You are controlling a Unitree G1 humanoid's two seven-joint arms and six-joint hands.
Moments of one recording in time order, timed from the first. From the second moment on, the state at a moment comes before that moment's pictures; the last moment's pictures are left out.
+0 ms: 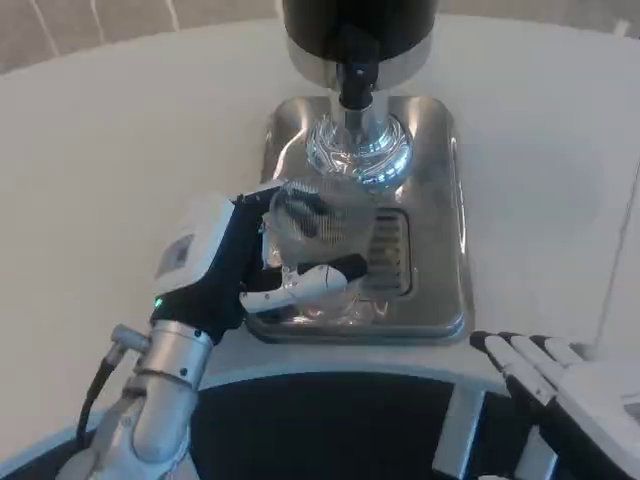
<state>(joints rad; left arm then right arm) -0.66 0.29 -0.12 0.80 0.56 -0.62 0.37 0.31 -0.12 -0.15 -1.03 -1.04 -0.07 0.87</state>
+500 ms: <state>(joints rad) -0.79 0.27 -0.17 0.98 0.55 -0.61 0.45 0.29 -0.13 -0.14 -1.03 -1.04 -0.04 0.91</state>
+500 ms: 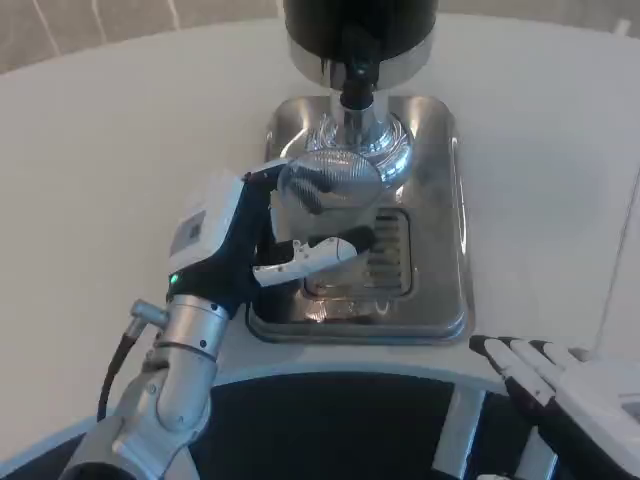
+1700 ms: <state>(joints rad) -0.83 0.30 -0.20 0.97 0.52 -0.60 0.47 0.26 -0.14 -0.07 -1.03 -1.09 0.03 0.93</state>
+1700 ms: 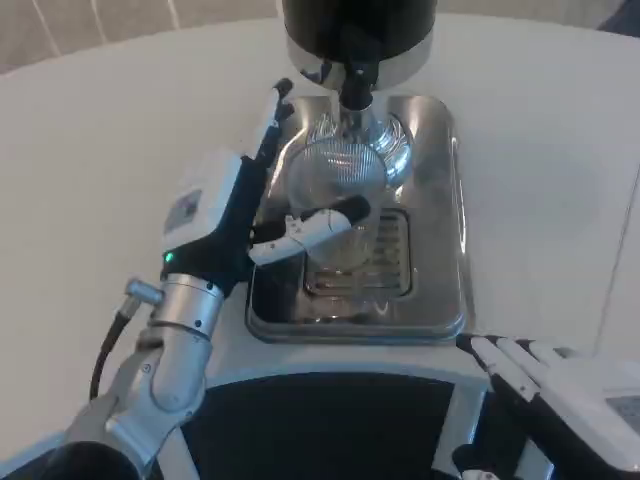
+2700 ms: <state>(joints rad) -0.53 0.54 -0.04 0.65 0.40 -0.71 0.33 0.04 -0.16 -0.13 -1.03 -0.96 0.30 0.89</state>
